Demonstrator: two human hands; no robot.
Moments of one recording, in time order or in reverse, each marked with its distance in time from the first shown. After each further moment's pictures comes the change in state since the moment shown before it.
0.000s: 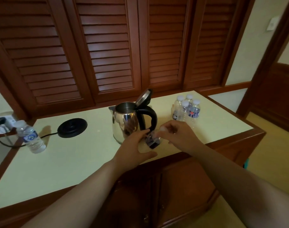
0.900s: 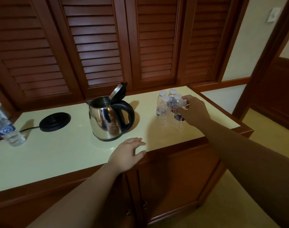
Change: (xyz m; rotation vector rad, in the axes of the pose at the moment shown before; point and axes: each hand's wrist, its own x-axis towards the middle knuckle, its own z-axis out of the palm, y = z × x) left_hand 0.020 -0.007 0.092 0.239 -0.079 -0.085; right_hand 0.069 0.085 -0.126 -0.443 0.253 0.088
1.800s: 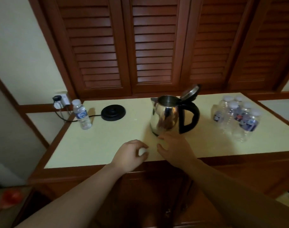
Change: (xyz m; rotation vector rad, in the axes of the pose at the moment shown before) left_hand -0.117 -0.125 -0.118 -0.035 0.170 -0.146; right_hand -0.138 -0.183 0.190 -0.095 -0.270 -0.550
